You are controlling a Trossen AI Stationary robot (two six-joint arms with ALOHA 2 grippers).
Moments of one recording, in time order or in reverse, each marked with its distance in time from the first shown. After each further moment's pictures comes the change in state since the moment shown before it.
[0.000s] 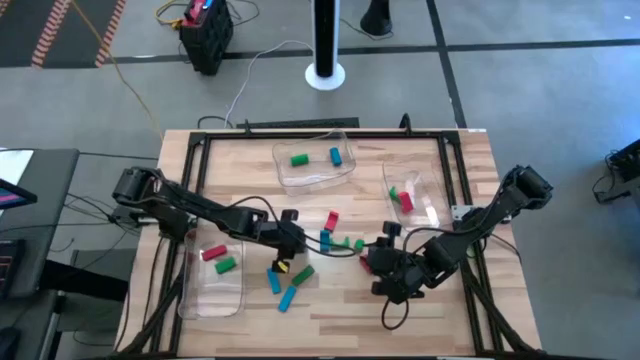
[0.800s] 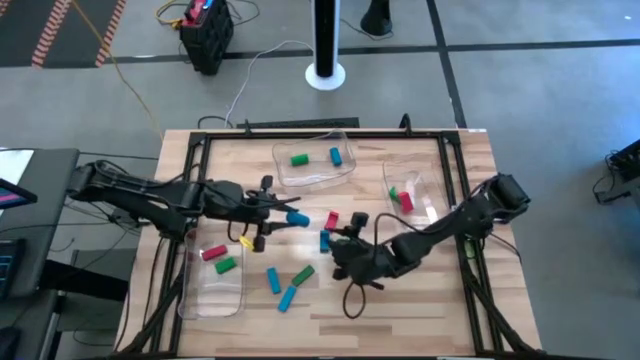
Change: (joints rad) left arm 0.040 -0.494 0.001 0.077 0.004 0.060; right arm -0.175 0.198 0.000 0.609 0.168 -0.489
